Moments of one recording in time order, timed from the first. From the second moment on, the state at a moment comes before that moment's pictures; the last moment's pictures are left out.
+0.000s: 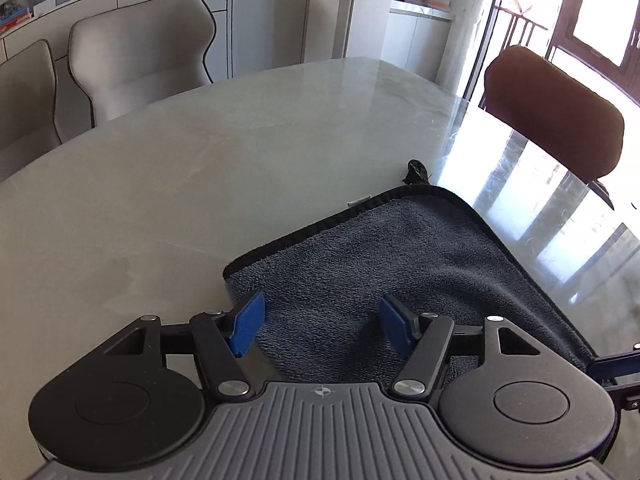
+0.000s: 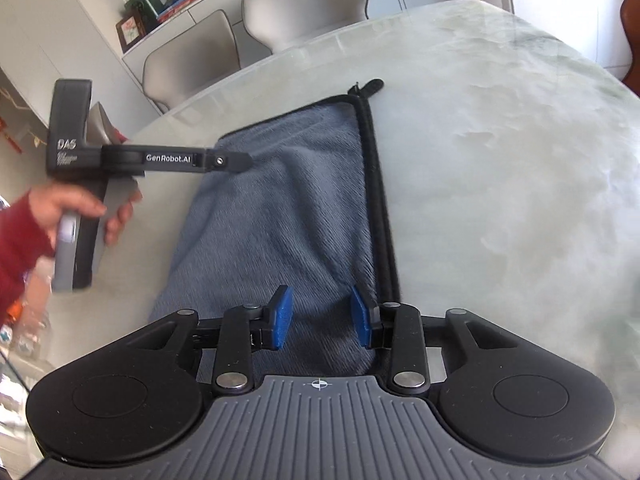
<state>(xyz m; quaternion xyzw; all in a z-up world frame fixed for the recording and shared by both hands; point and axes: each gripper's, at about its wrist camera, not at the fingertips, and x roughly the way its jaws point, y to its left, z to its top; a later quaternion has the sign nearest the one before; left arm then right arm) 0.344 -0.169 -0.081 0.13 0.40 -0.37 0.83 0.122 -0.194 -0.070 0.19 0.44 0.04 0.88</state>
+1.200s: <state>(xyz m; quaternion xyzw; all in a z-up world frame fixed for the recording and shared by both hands) 0.178 -0.109 -0.074 0.00 0.54 -0.34 0.77 0.087 -0.199 -0.052 0.15 0.47 0.03 0.87</state>
